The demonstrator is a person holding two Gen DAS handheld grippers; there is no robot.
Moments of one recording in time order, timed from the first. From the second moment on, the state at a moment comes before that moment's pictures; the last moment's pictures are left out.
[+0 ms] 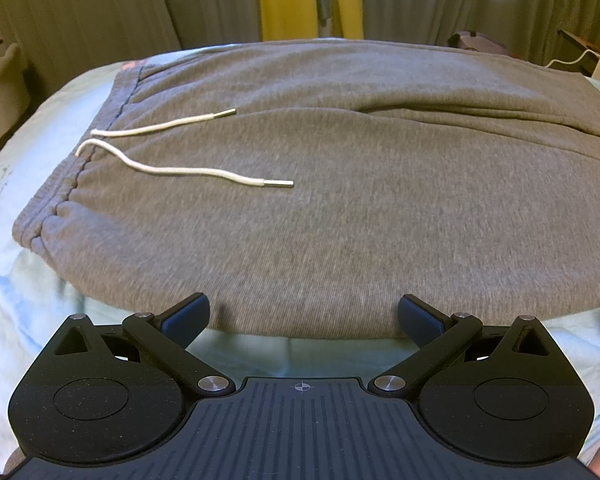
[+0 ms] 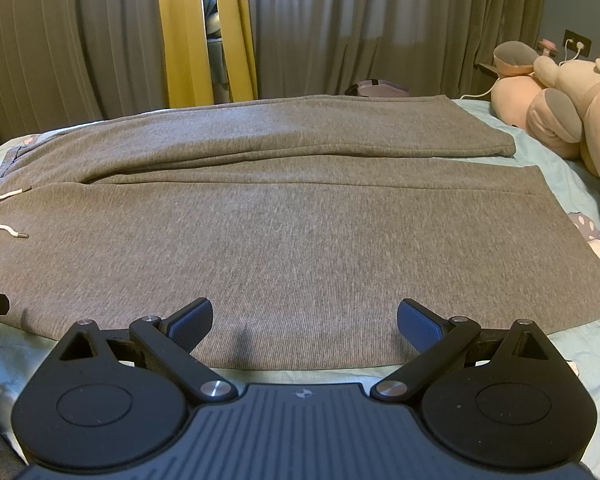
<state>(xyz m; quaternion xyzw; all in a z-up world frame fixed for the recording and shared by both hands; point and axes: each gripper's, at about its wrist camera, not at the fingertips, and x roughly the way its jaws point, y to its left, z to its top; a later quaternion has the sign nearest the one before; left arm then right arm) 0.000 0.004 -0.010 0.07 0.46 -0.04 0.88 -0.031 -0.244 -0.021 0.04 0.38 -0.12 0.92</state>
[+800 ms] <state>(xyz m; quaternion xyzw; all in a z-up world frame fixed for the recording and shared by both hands) 0.001 0.004 -0.006 0.07 0.46 -0.04 0.88 -0.031 -0.241 -0.020 0.04 0.38 -0.12 0.92</state>
